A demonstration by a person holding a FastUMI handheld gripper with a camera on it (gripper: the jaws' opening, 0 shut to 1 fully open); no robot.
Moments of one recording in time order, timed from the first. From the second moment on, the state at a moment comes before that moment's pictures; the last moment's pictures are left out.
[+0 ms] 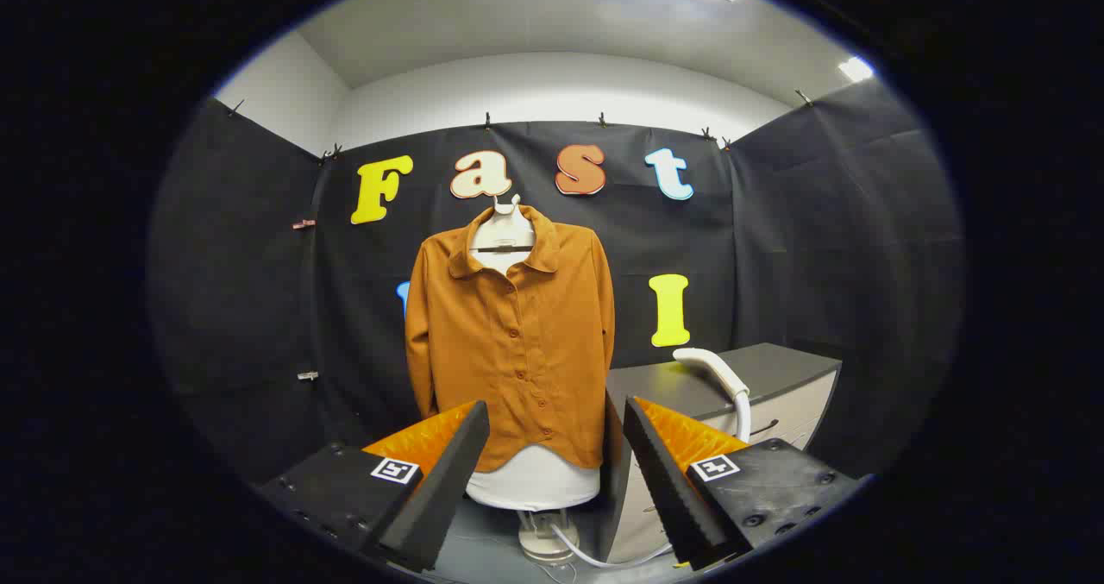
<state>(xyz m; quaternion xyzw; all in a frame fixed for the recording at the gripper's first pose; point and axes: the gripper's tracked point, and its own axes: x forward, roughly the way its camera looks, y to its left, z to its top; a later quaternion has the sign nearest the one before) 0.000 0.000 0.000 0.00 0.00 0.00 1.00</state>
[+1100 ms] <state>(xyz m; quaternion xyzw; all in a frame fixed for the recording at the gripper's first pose) 0.012 0.012 0.007 -0.02 -0.01 -0.01 1.00</state>
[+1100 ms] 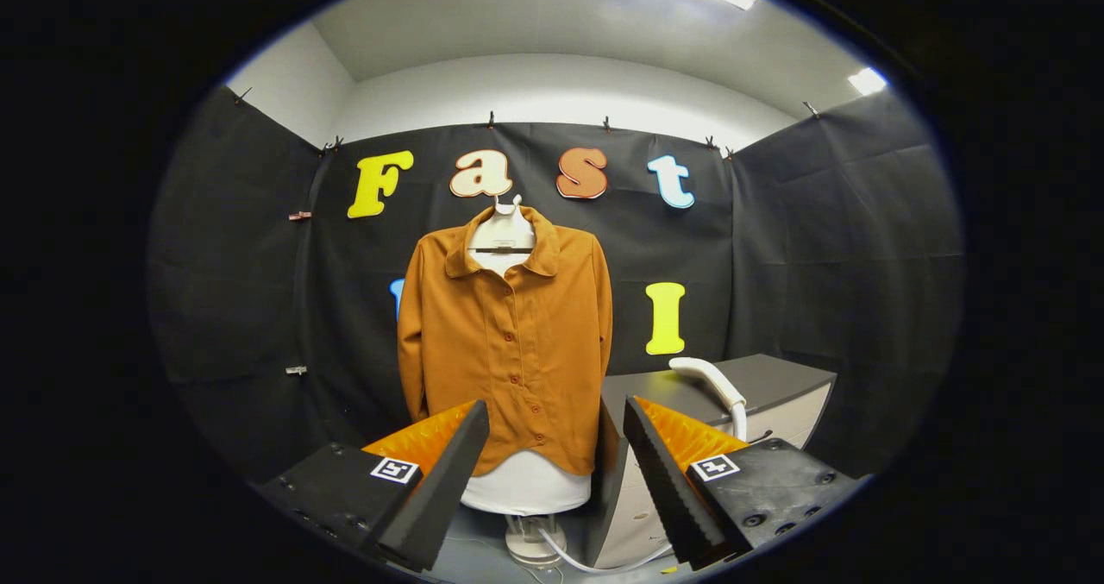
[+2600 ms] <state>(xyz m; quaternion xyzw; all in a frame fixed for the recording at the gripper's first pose) 0.149 -0.104 -0.003 -0.02 0.00 -0.12 0.99</state>
